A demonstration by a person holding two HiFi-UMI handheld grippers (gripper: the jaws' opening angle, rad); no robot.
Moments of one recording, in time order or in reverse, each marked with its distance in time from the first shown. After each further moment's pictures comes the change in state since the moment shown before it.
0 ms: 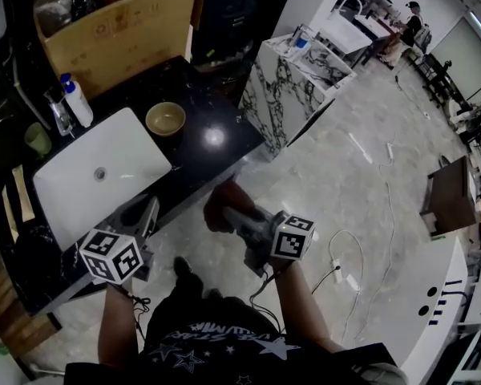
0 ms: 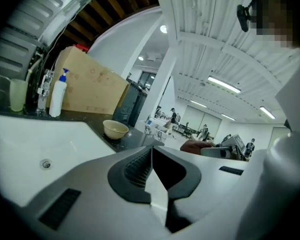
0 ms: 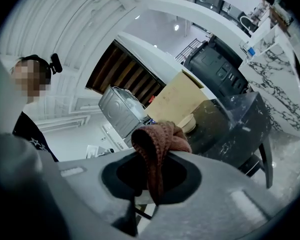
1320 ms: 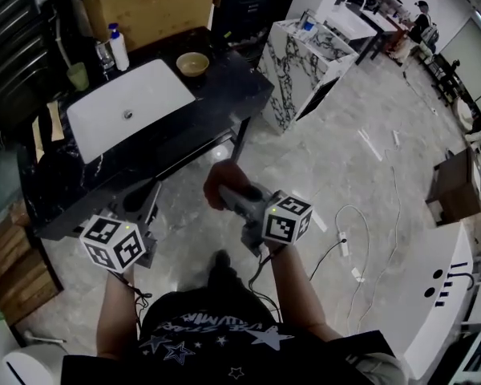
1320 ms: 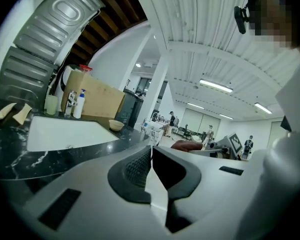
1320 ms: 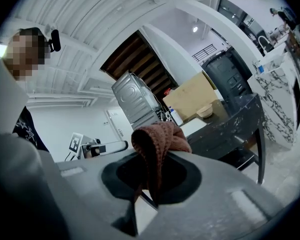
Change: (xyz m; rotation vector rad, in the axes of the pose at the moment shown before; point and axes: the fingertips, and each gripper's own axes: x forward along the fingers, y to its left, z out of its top) left arm -0.205 -0.101 -0.072 0.052 -0.061 0.016; right arm -0.059 0.163 -0.130 -0.185 0.041 -0.031
